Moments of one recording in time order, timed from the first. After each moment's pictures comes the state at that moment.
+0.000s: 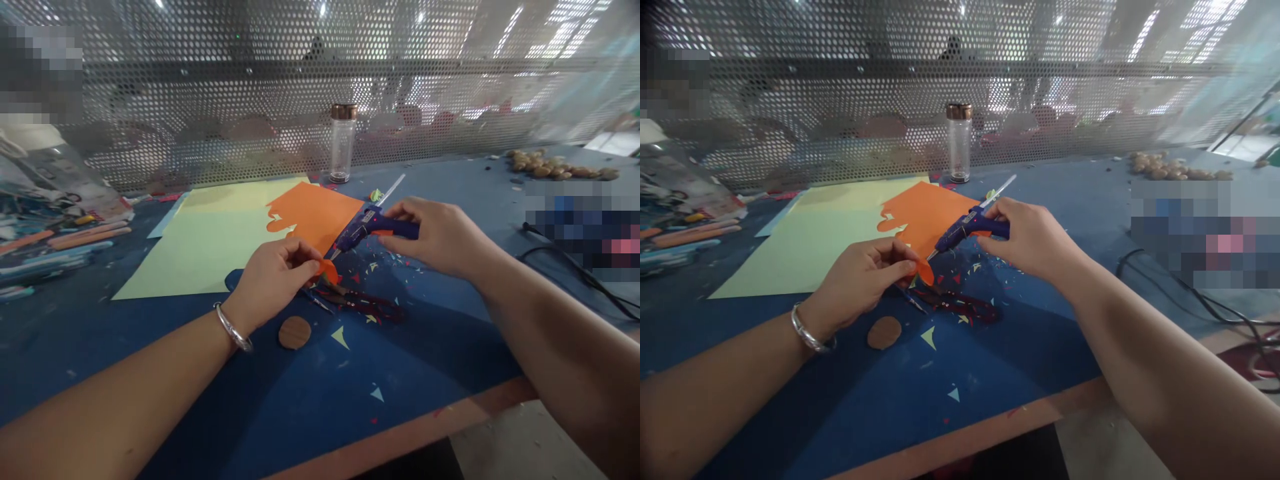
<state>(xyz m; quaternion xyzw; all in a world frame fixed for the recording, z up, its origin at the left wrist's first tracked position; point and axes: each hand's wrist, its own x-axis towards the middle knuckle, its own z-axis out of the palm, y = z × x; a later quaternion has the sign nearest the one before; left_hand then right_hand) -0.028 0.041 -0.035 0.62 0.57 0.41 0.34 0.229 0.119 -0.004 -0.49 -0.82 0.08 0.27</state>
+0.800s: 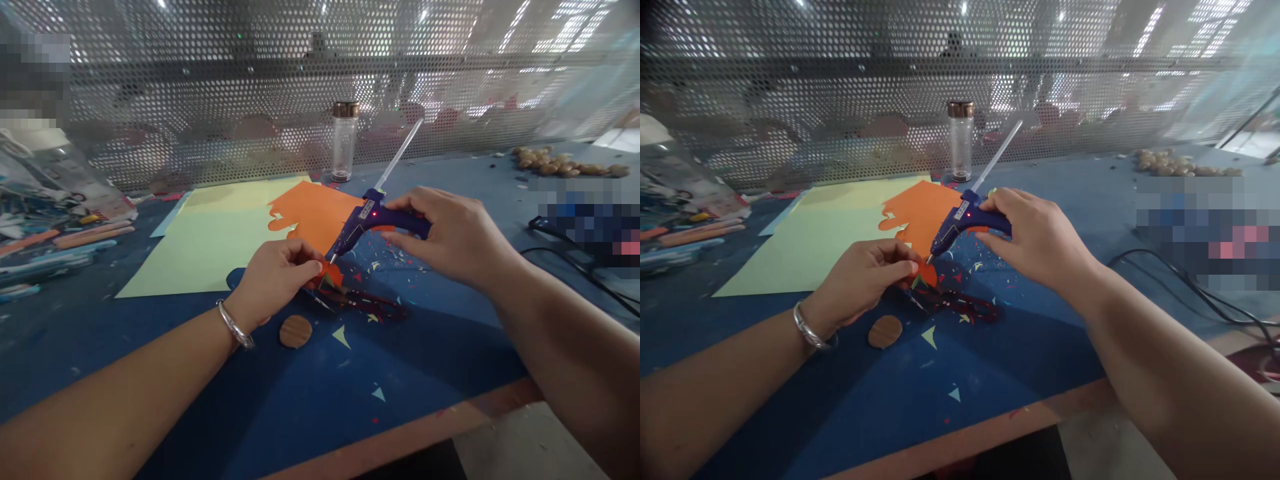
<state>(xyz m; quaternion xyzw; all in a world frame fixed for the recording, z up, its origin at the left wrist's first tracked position) -0.024 0.041 -0.034 0.57 0.57 0.43 0.41 0.229 0.105 0.003 -0.38 -0.86 -0.04 0.33</state>
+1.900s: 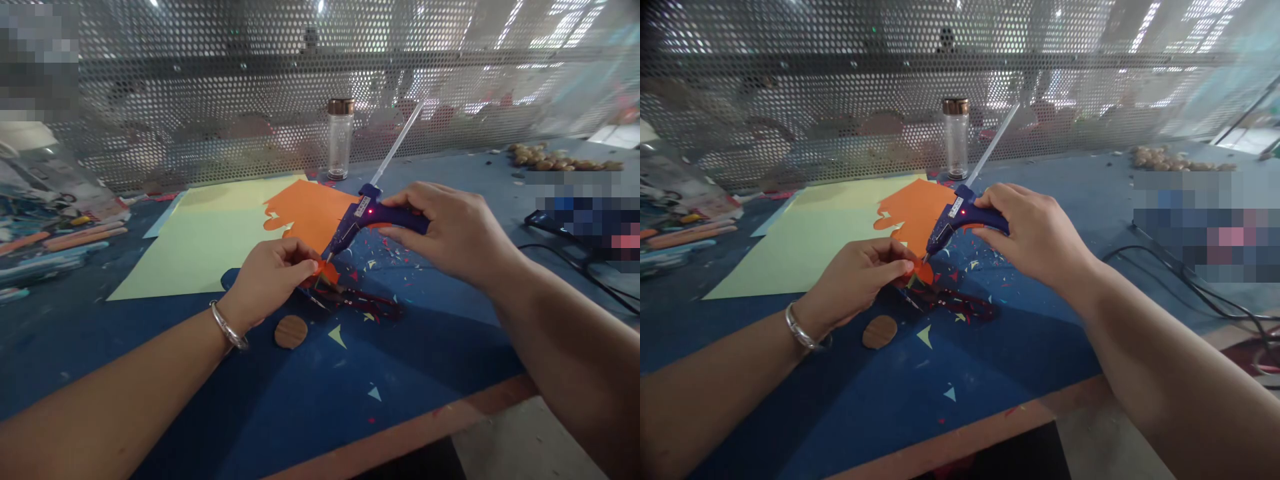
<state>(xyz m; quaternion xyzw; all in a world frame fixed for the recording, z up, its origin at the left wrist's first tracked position) -0.025 0.041 -0.036 0.59 0.57 0.42 0.39 0.232 0.103 0.005 -0.38 -0.86 -0.02 0.34</state>
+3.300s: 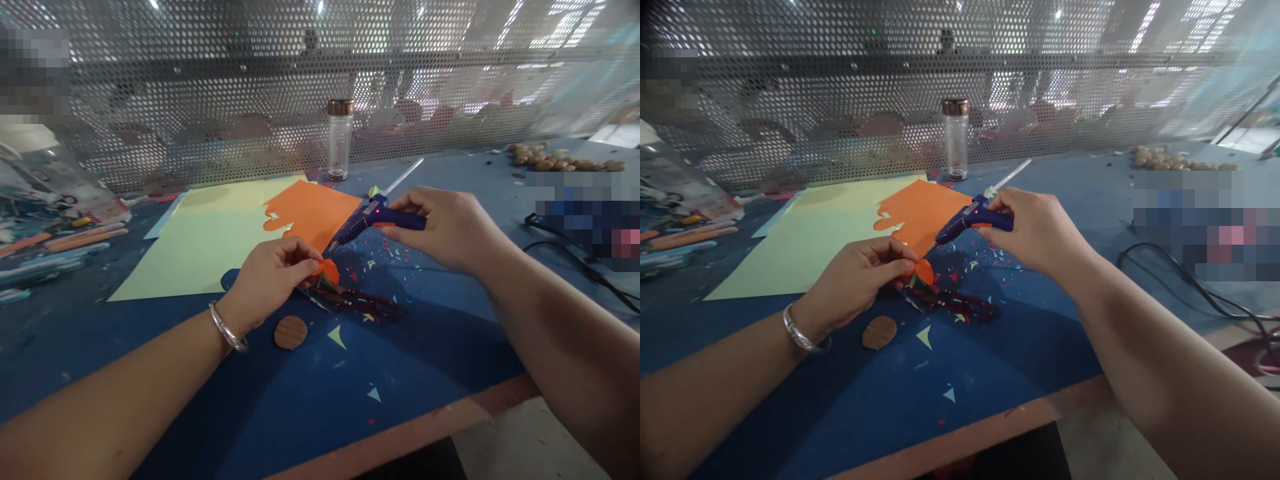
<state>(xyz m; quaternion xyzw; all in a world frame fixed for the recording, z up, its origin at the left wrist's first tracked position) -0.021 0.039 -0.030 0.56 0.55 0.44 0.43 0.236 0.119 -0.001 -0.50 -0.81 0.07 0.31</state>
